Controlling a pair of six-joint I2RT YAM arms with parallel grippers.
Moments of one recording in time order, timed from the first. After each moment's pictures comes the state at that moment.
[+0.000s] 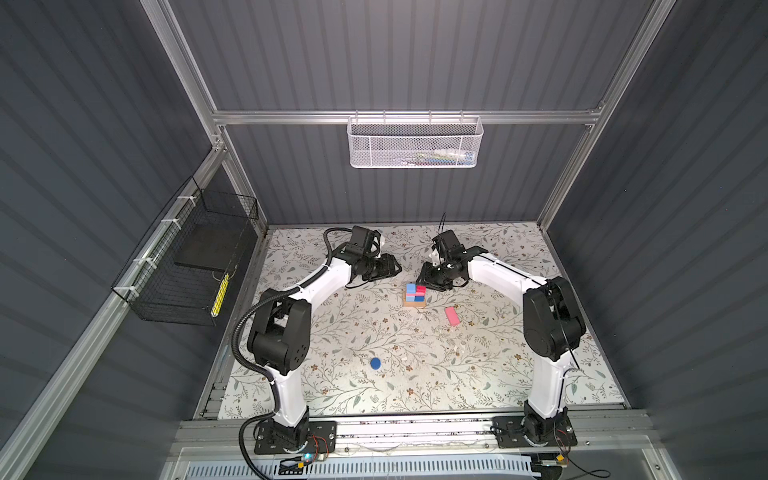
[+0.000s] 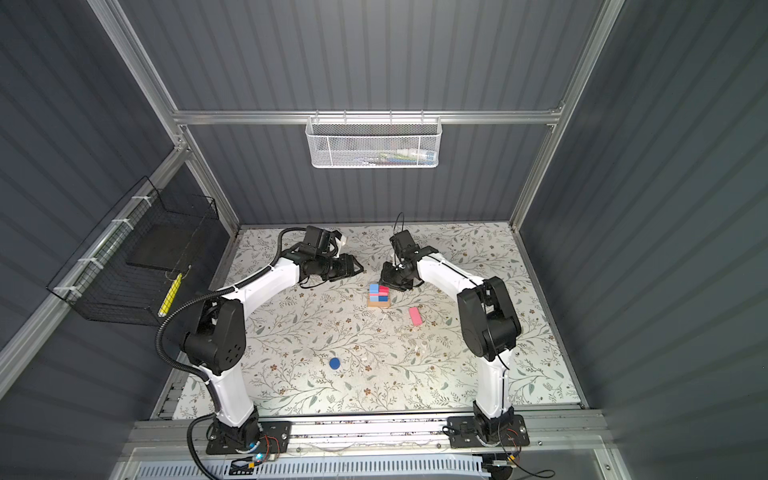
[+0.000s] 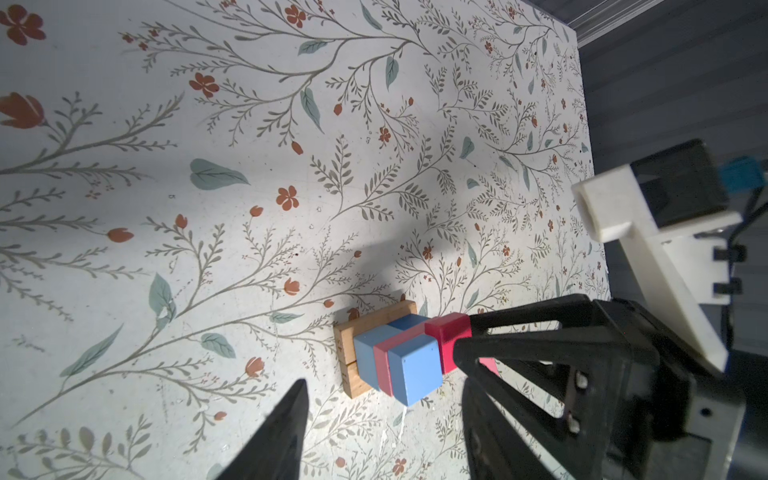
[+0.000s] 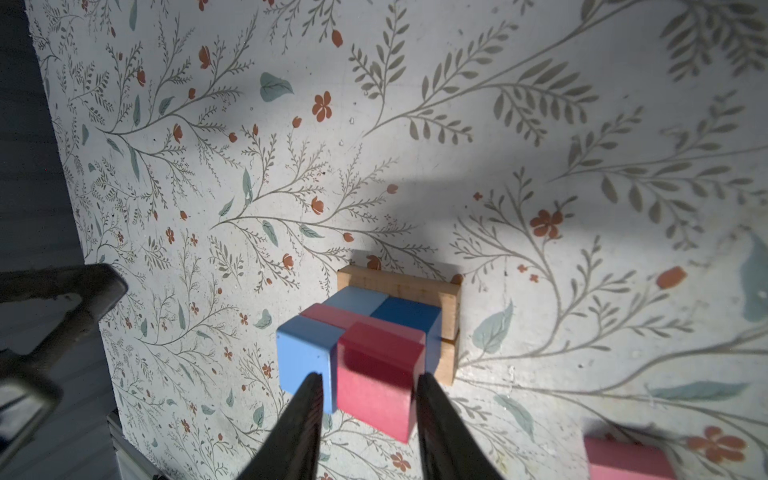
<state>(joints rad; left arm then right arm) -0.44 1.88 1.45 -0.43 0.40 -0.48 0.48 1.97 1.51 -0.61 -0.29 0.61</state>
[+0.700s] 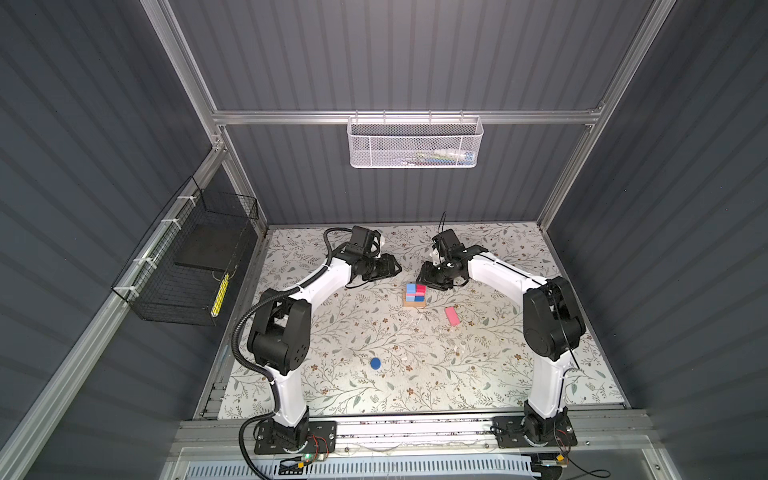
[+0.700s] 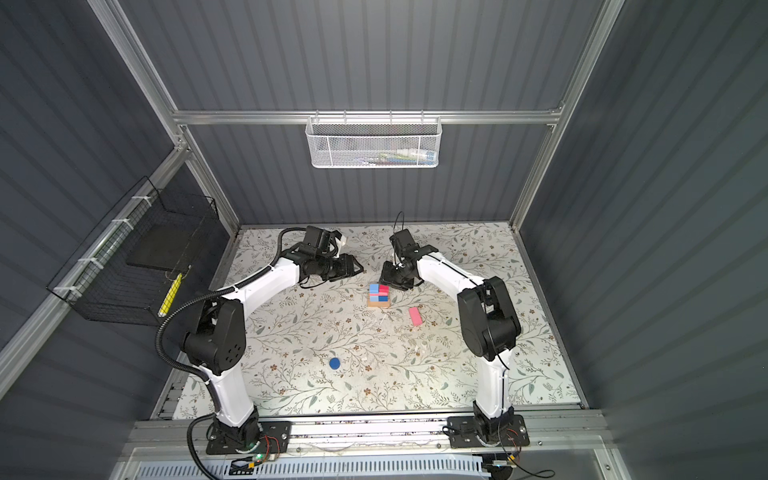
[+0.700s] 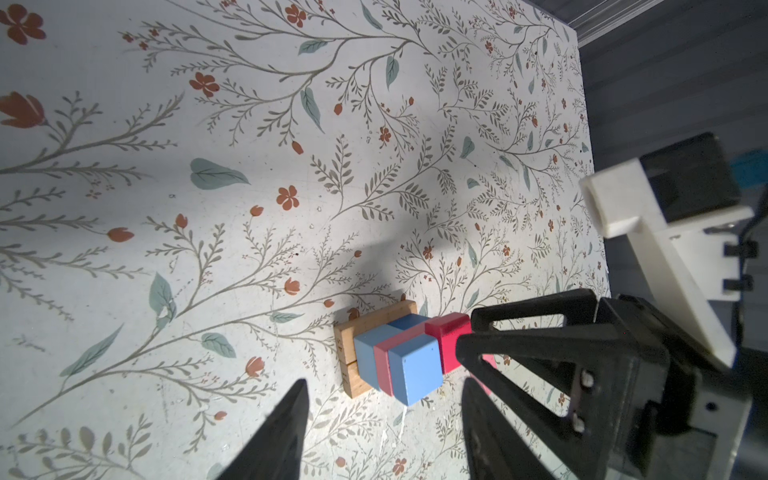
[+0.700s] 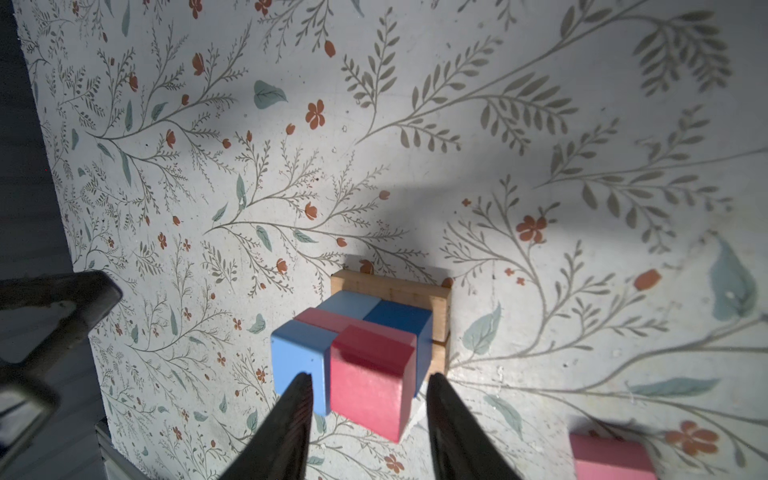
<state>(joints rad) -0.44 1.88 1.45 -0.43 0.40 -0.48 0.48 1.97 1.53 -0.63 -0.26 0.60</state>
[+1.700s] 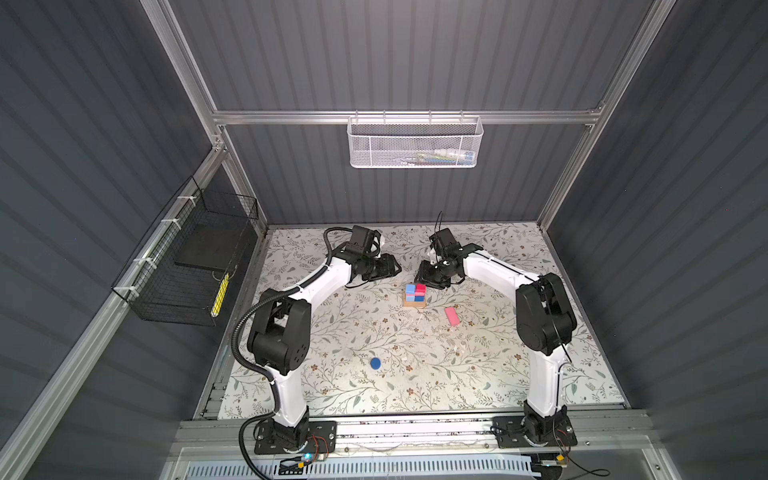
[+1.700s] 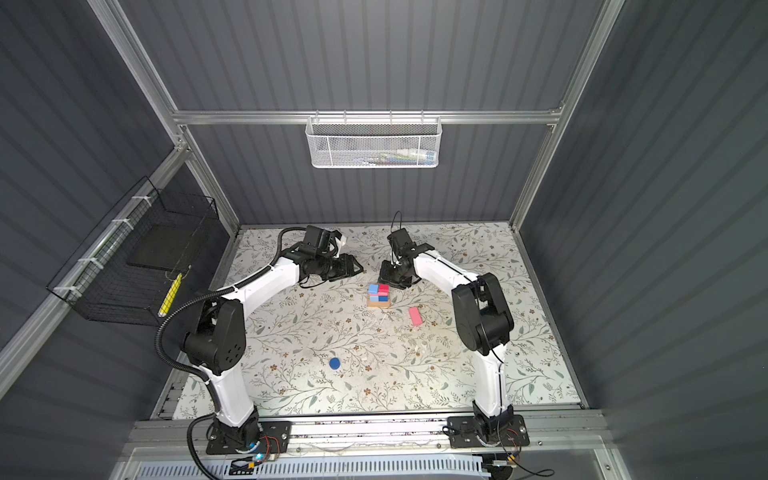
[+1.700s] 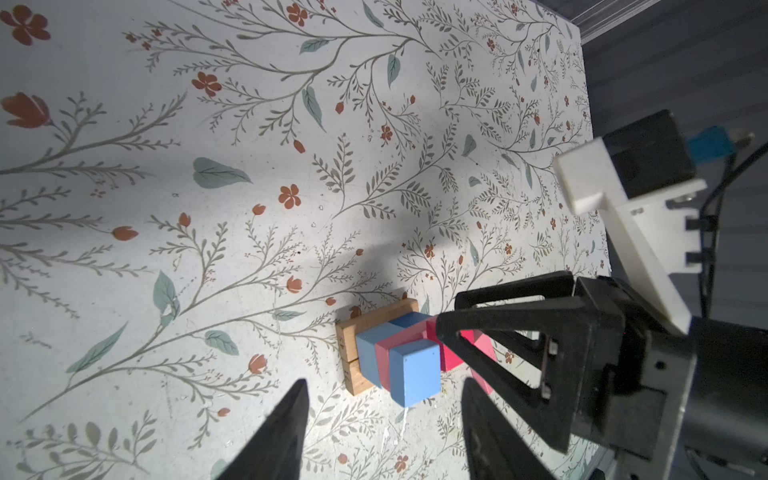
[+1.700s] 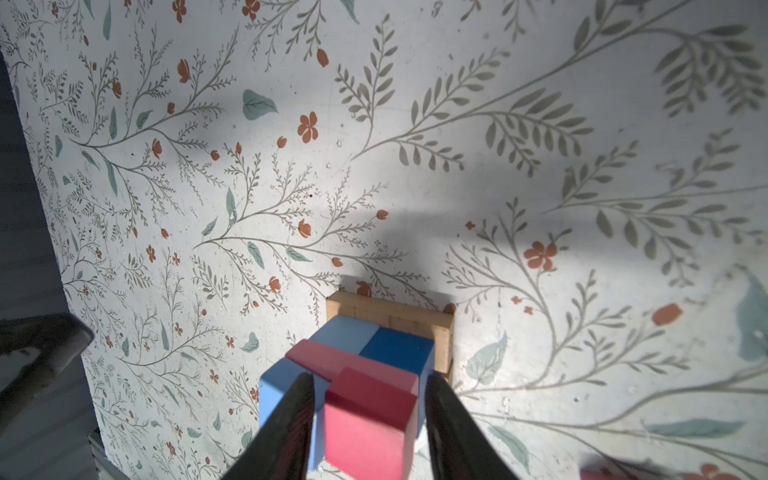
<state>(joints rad) -0.44 1.88 1.46 -0.44 0.40 -0.47 0.48 2.04 1.58 -0.63 -0.27 0.60</state>
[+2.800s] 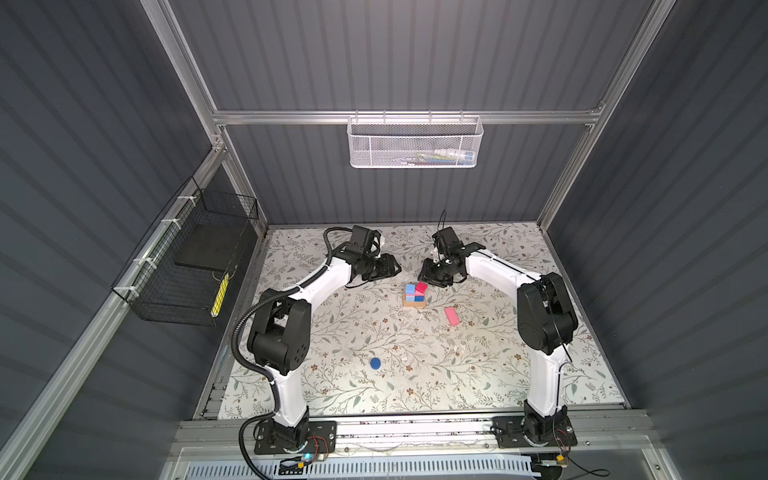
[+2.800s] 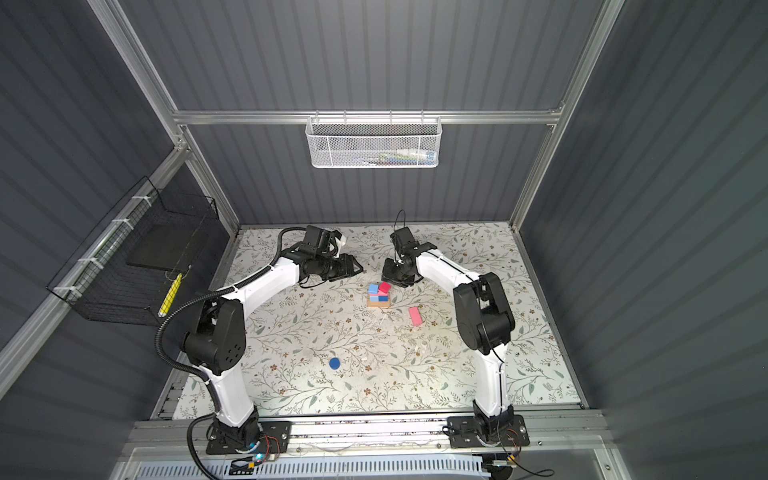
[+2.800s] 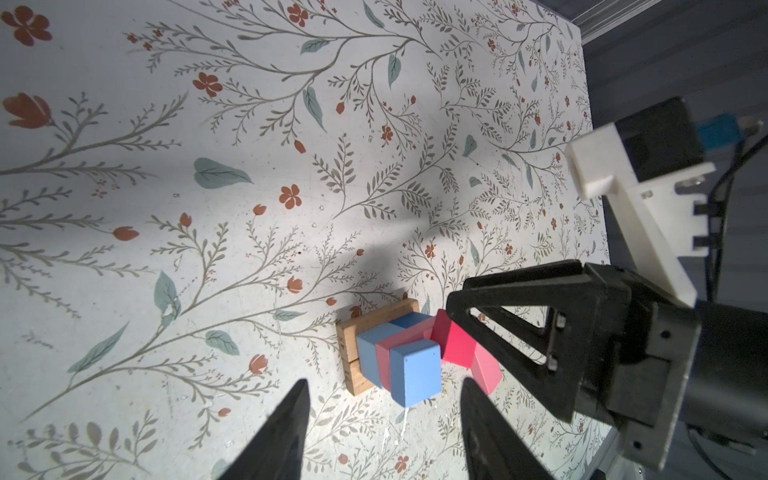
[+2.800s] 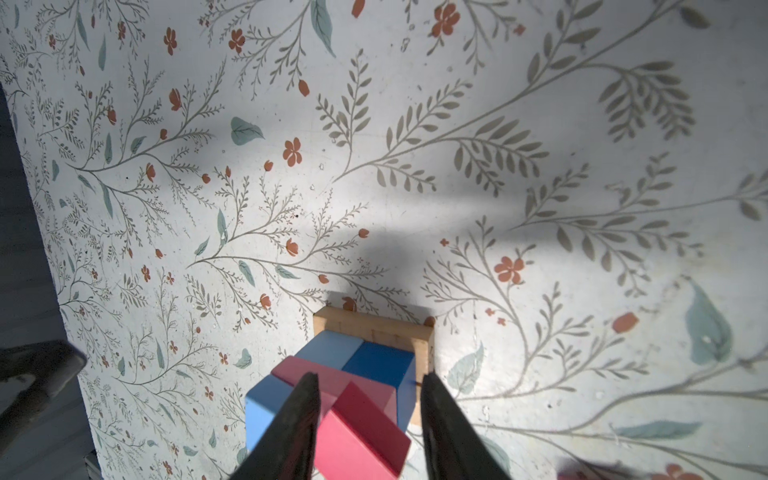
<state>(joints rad) -0.44 1.88 1.46 -0.44 0.40 -0.47 0.46 2.04 1.58 -0.62 -0.24 0.61</state>
